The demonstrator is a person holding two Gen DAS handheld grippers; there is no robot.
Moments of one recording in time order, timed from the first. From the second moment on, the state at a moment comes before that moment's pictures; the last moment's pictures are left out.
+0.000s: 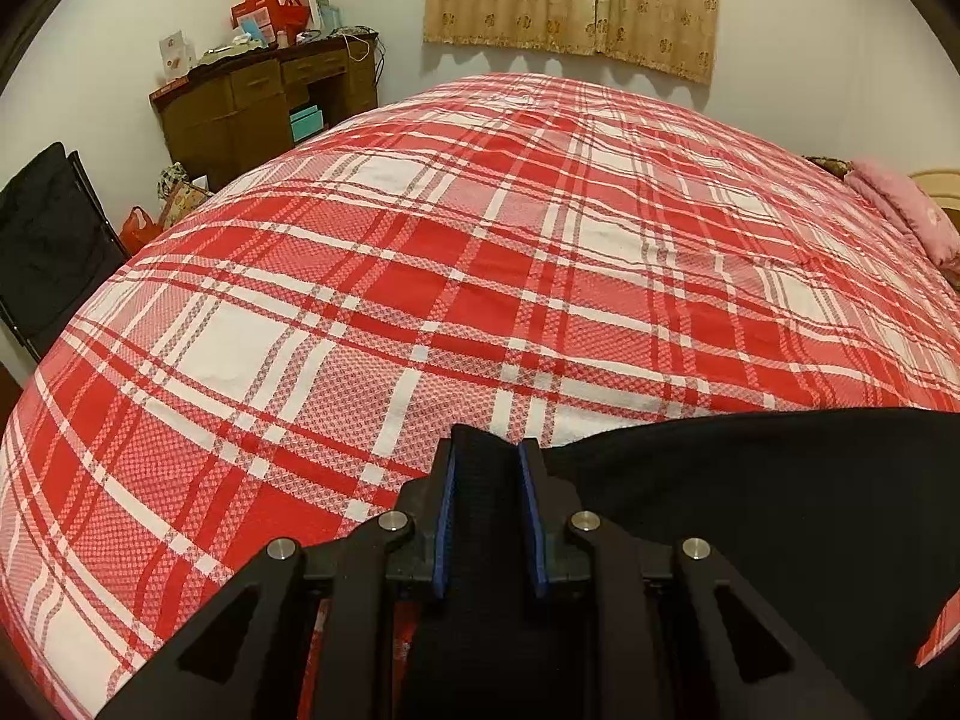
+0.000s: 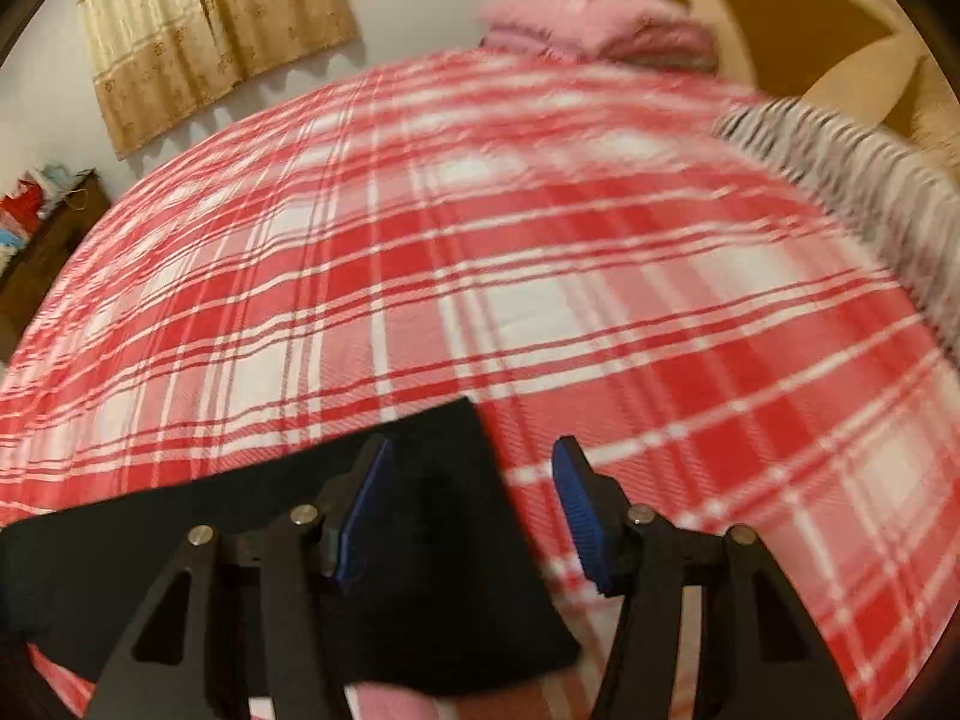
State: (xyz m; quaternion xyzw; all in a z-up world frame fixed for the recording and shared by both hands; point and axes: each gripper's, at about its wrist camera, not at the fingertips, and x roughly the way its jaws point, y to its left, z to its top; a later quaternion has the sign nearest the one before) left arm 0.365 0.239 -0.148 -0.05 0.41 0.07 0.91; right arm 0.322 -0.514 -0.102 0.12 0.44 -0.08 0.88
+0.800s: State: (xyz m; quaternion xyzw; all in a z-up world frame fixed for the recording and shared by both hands) left arm 0.318 0.245 -0.107 -0.06 0.33 0.01 0.94; right arm 0.249 -0.472 -0.018 0.02 0.29 0.01 0.96
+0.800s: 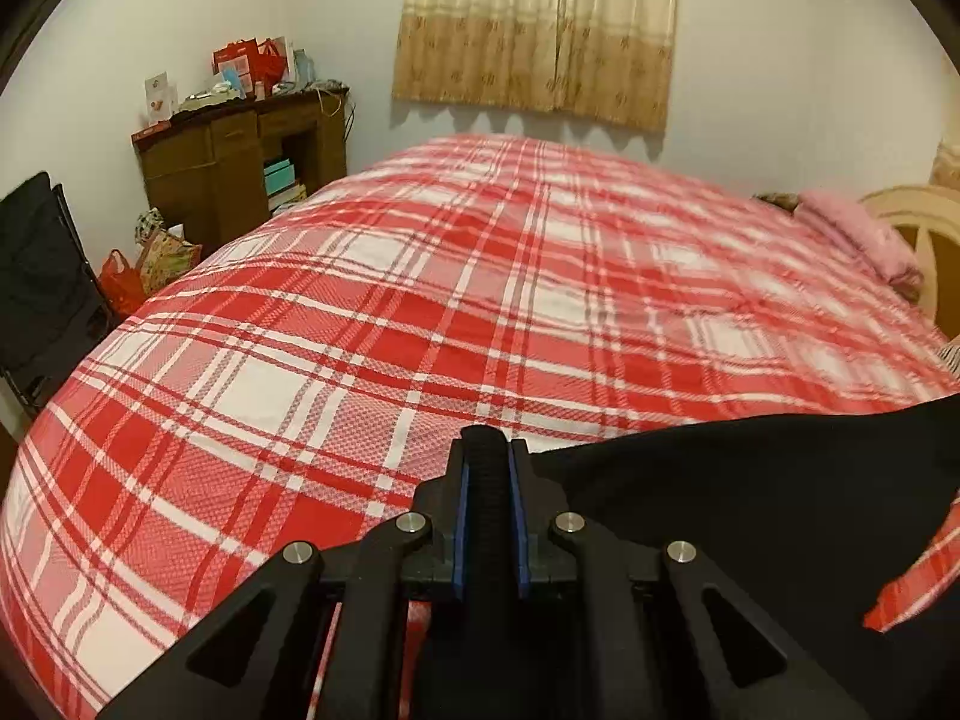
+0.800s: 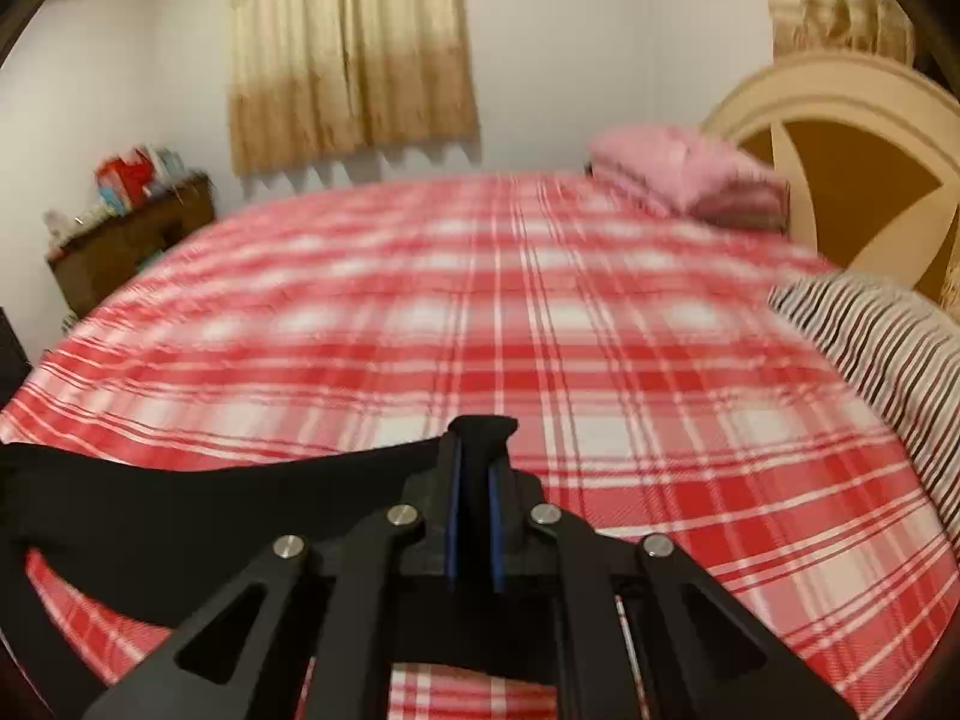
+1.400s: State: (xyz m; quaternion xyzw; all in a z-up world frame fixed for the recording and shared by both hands) left arm 0.172 0.273 -0.091 -0.17 0.22 -0.13 0.95; right arm 0.064 -0.509 -0.028 0.08 0.21 0.05 0.97
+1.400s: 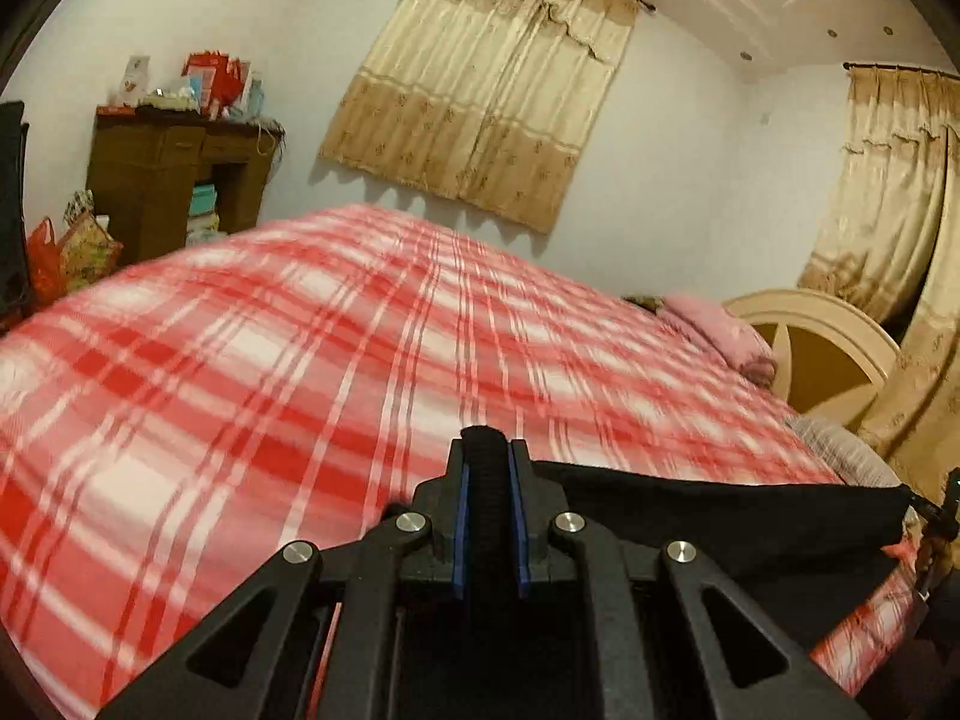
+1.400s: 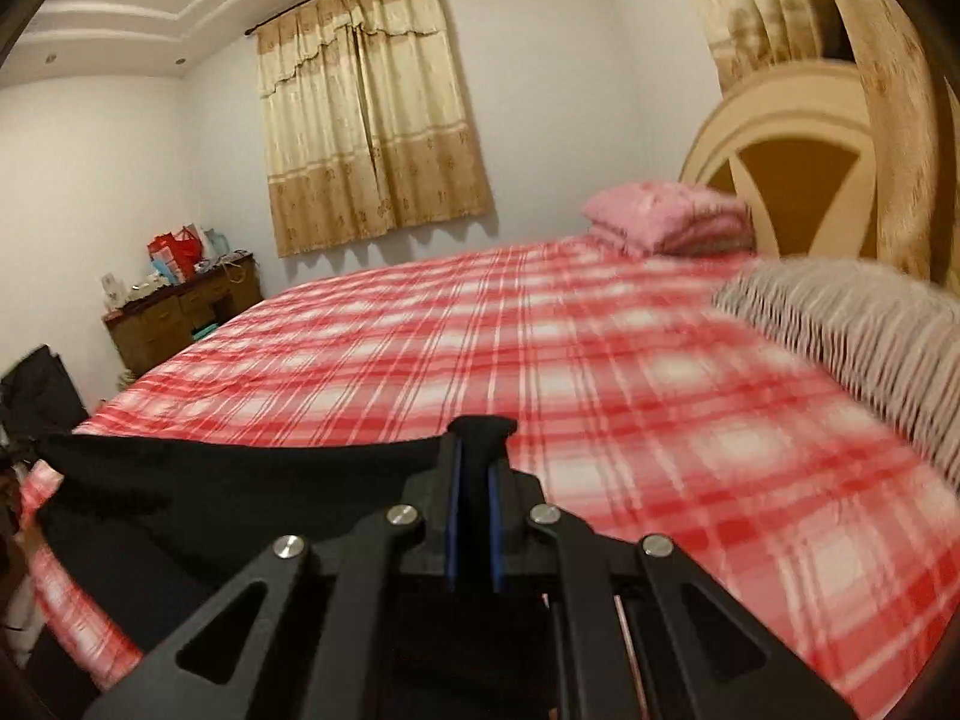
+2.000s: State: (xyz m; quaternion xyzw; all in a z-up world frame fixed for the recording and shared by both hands) left arm 0.091 0.301 -0.137 -0.13 0.30 -0.11 0.94; right arm 0.016 -0.532 -0.098 0.10 0.32 0.00 0.94
